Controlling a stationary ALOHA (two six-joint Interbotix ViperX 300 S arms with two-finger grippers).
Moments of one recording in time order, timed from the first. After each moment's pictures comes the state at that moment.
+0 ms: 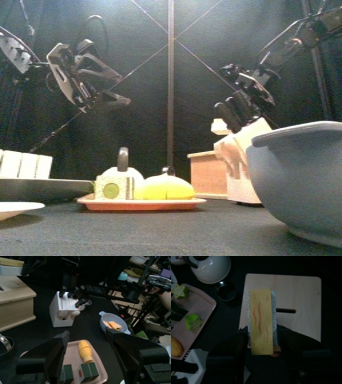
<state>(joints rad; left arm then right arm) 0.44 -0.32 1.07 0.96 -0.85 -0.92 -0.44 -0.42 0.77 -0.33 0.41 0.56</state>
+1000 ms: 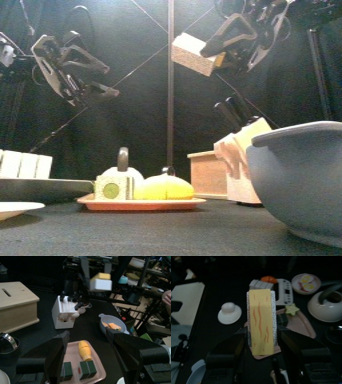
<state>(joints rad) 0.45 -0.46 1.14 0.94 -0.82 -0.92 0.13 -0.29 0.74 -0.46 -0.03 0.56</state>
